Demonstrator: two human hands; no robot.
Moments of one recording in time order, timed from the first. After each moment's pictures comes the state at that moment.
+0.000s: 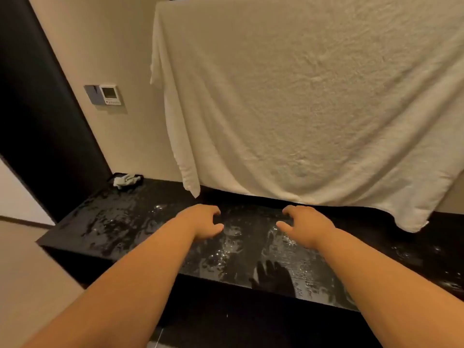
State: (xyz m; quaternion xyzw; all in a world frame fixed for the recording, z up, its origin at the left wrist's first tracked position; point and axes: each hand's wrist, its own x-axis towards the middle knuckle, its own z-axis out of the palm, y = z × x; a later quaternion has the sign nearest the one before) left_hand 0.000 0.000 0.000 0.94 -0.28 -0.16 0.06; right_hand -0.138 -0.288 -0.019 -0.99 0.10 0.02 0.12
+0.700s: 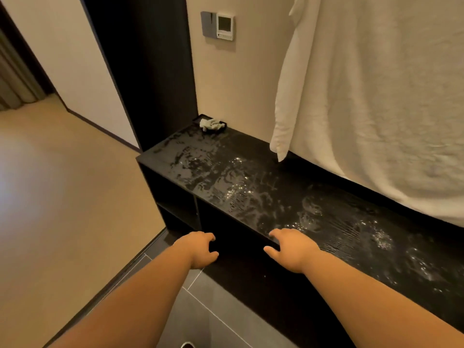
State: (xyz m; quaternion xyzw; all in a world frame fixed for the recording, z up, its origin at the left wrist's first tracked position) left_hand -0.057 0.264 -0.160 0.95 -0.09 -0.29 0.08; right_hand -0.072 -0.038 -0.137 -0.97 -0.09 0.21 0.07
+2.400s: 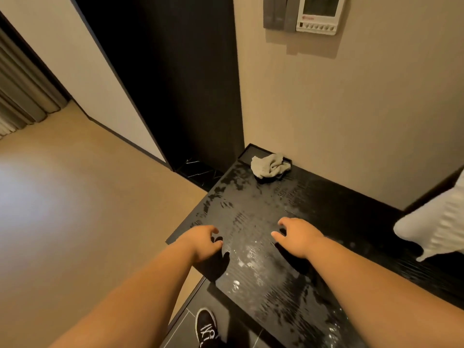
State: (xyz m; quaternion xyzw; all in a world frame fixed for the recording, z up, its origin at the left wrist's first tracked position) left_hand 0.423 0.480 -0.184 0.94 0.00 -0.31 0.12; right_hand 0.441 0.178 -0.209 -0.95 -0.07 0.27 0.16
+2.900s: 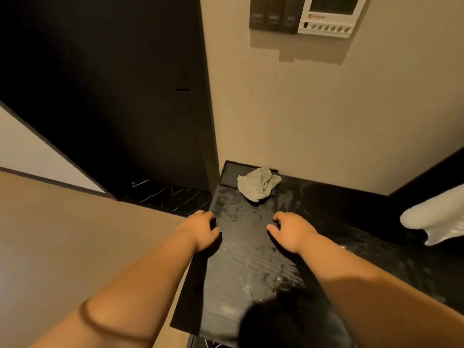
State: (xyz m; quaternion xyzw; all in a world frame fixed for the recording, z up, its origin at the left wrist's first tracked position) left_hand 0.642 0.517 -0.214 0.93 -0.18 -0.32 0.10; right_hand 0.539 0.242 -0.219 -0.95 0.13 0.23 0.17
